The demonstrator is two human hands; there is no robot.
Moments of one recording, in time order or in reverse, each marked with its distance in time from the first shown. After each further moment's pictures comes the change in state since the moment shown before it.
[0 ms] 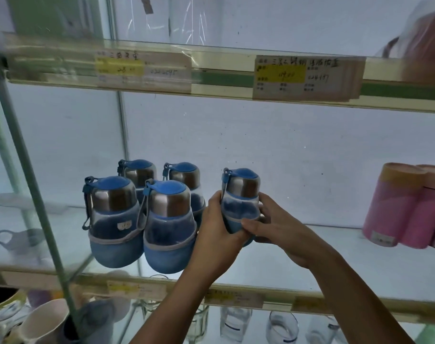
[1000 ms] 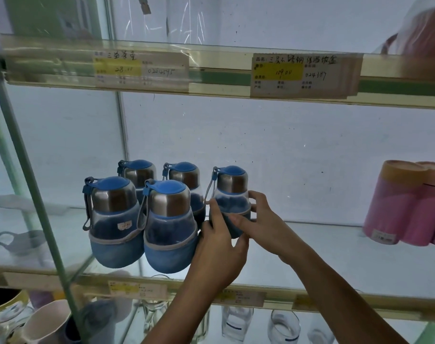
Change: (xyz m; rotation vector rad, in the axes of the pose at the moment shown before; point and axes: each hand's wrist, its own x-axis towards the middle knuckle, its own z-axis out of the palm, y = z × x) left_hand -0.015 -0.012 0.003 0.433 -0.065 -0.037; right_hand 0.021 0.004 0.026 -0.266 0.187 0.026
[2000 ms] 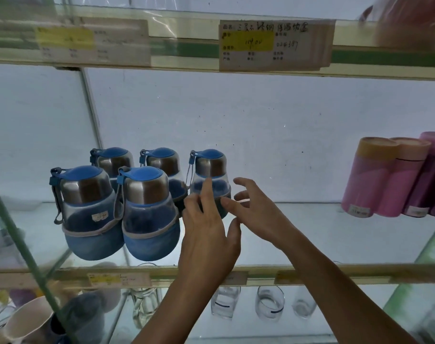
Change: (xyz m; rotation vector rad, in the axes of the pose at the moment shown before) left_hand -0.017 0.016 0.008 0.075 0.180 0.130; right_hand -0.017 0.002 -0.012 -0.013 0.060 0.033
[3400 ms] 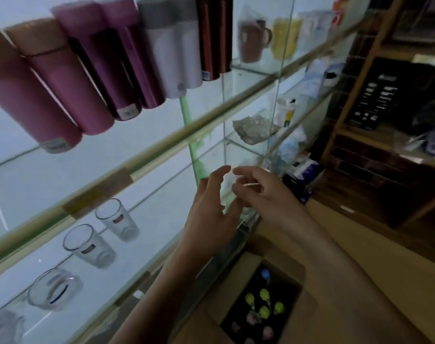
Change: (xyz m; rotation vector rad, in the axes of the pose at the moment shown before) left_hand -0.169 0.258 0.281 -0.517 -0.879 0.355; right_hand -0.322 0.252 -0.254 0.199 0.588 0.544
